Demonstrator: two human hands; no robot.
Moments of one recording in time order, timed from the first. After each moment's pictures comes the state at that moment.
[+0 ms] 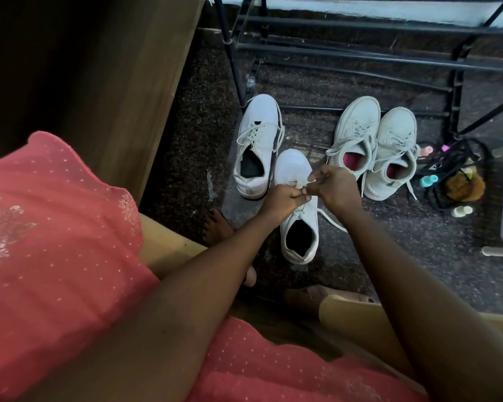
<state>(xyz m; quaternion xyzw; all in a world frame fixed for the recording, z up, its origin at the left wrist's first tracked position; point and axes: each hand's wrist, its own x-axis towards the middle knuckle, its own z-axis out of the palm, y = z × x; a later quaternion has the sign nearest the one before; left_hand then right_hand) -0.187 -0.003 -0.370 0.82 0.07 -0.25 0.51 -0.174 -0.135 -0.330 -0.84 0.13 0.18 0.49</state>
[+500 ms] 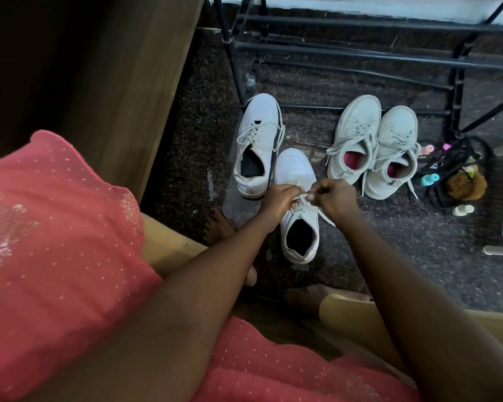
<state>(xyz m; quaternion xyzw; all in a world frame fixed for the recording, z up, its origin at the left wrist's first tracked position) -0.187 -0.008 -0.366 0.68 0.24 -0.26 0.64 -0.189 -0.138 -0.346 -0.82 0.18 0.21 0.51</state>
